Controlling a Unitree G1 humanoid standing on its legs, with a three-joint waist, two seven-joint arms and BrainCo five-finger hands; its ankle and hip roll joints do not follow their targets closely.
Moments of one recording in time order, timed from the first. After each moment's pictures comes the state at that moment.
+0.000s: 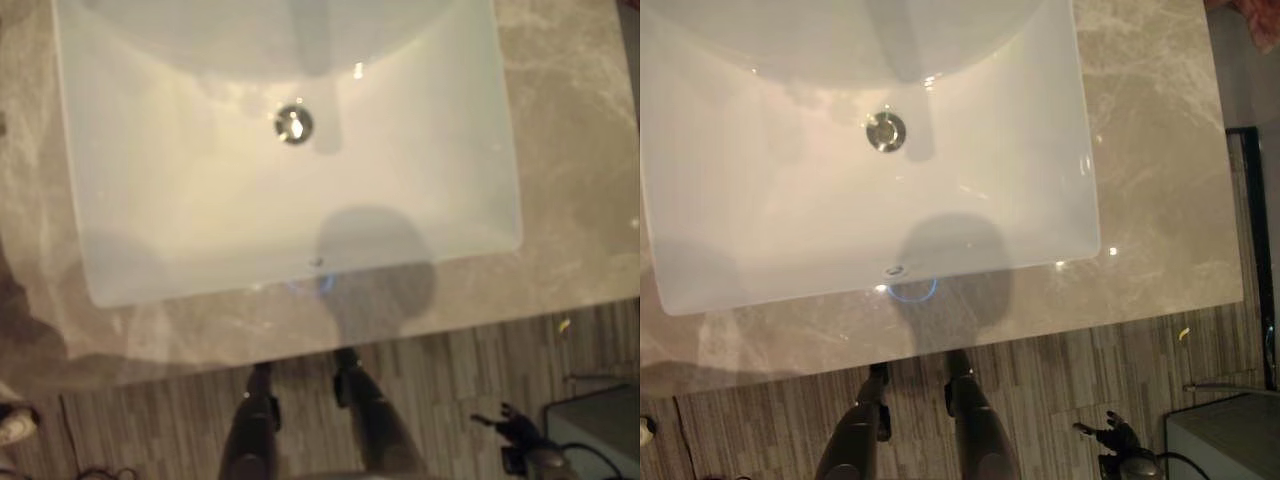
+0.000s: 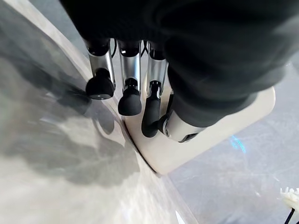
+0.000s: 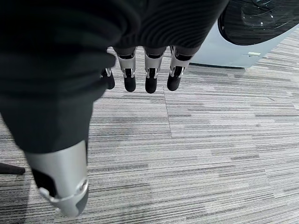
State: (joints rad) left arm -0.94 1.24 -0.24 0.72 -0.57 -0.39 0.10; right arm -0.04 -0.47 0.08 1.24 0.24 -0.16 0.01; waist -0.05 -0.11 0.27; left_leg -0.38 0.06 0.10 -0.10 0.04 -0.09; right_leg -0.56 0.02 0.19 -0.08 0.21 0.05
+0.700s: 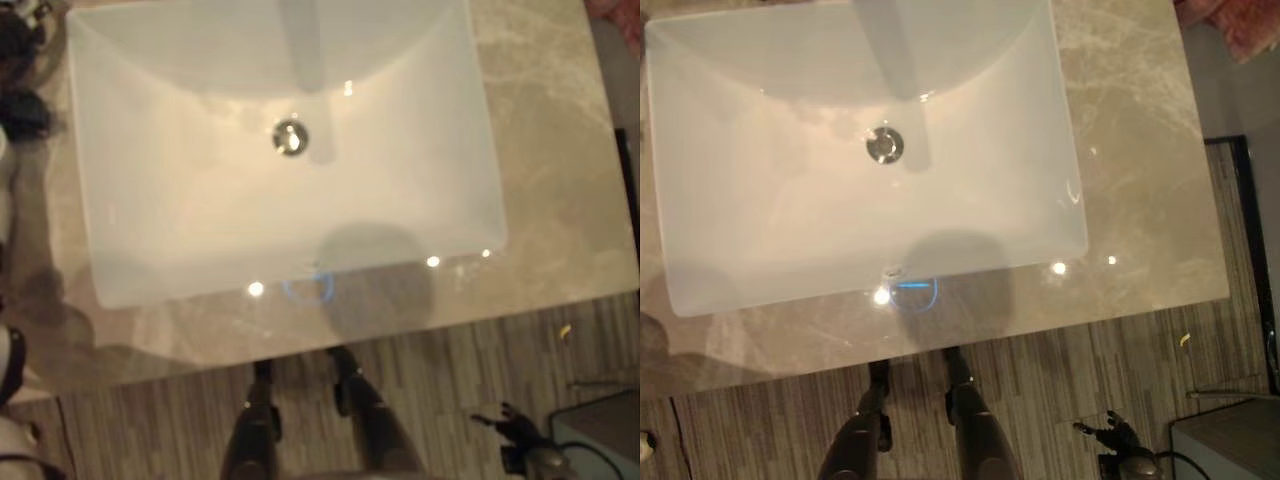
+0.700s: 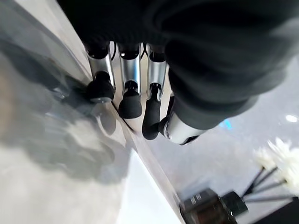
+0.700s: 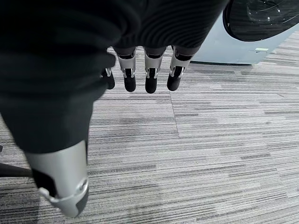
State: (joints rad) left arm -1.03 1.13 -0.37 0.73 -0.55 -0.38 0.08; right arm -0.05 -0.47 0.09 1.24 0.25 -0.15 0.00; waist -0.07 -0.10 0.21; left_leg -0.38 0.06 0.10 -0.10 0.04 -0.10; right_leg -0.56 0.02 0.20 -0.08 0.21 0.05
